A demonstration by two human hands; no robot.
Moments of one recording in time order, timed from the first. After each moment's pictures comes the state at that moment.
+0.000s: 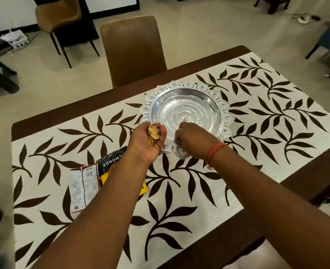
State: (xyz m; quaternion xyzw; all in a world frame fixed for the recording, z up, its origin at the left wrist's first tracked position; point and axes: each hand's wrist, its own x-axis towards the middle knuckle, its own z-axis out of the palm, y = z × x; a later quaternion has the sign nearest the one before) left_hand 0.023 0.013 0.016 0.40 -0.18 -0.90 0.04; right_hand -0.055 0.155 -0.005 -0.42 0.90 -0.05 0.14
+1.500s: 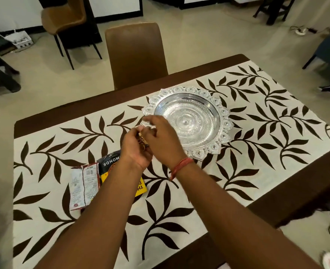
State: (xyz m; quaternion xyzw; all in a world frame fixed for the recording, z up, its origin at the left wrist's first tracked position) left_hand 0.048 0.003 0.011 0.38 -0.23 -0.89 0.07; right_hand 0.017 0.087 0.034 -0.25 0.83 -0.48 0.13
